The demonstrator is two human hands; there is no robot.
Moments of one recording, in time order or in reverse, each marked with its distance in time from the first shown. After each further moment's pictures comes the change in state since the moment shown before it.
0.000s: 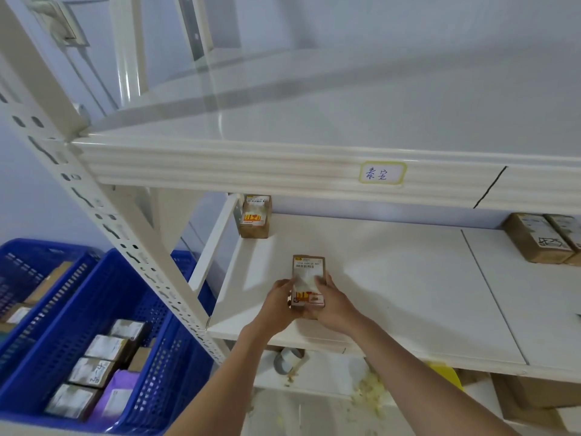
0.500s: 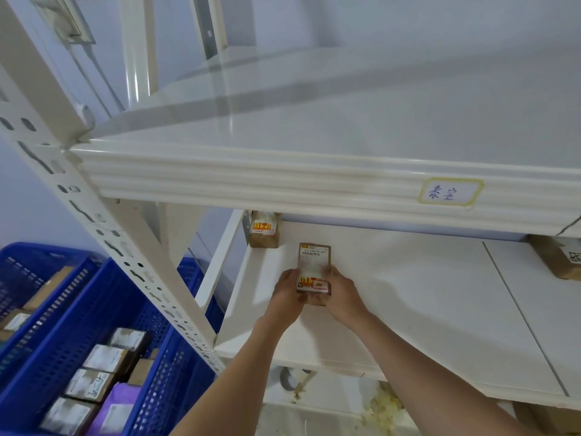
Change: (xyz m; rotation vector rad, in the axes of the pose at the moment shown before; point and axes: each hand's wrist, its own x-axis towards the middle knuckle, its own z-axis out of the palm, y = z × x) left_hand 0.049 -0.007 -0.019 0.096 0.170 0.063; right_hand 0.055 -0.021 -0.002 0.152 0.223 -0.017
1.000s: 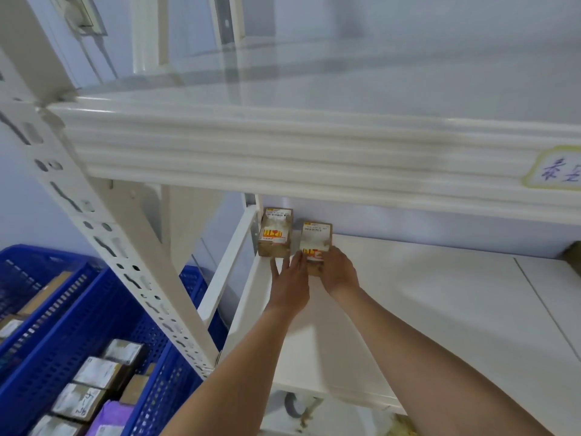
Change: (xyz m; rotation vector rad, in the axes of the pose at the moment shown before) left_hand 0.064 -0.022 -0.009 0.632 0.086 0.082; right_hand 0.098 -0.032 0.027 -0.347 0.213 -0.010
